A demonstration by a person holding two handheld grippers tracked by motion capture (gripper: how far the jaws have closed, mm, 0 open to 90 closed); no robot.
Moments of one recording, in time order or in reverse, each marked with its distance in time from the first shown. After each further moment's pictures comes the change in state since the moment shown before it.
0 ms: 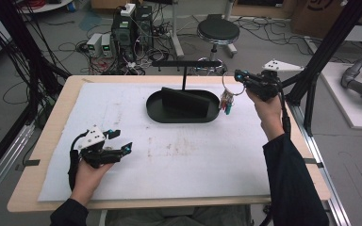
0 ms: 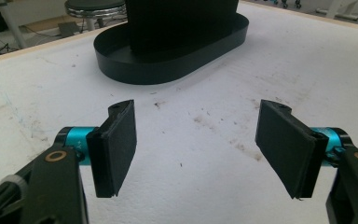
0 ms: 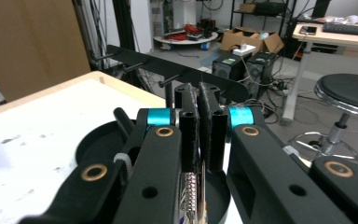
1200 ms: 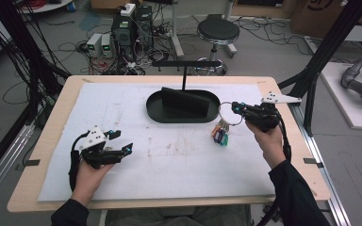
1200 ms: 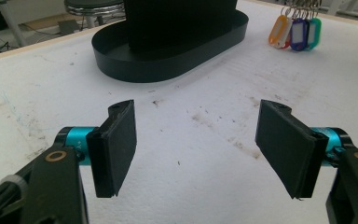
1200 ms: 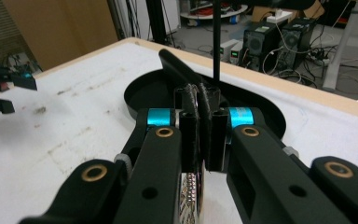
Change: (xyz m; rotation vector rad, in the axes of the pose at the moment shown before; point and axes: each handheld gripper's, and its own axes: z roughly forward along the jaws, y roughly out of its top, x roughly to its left) left arm -0.003 0.000 0.002 0.008 0.002 -0.002; right arm 0.031 -0.068 -0.032 0.074 0.118 0.063
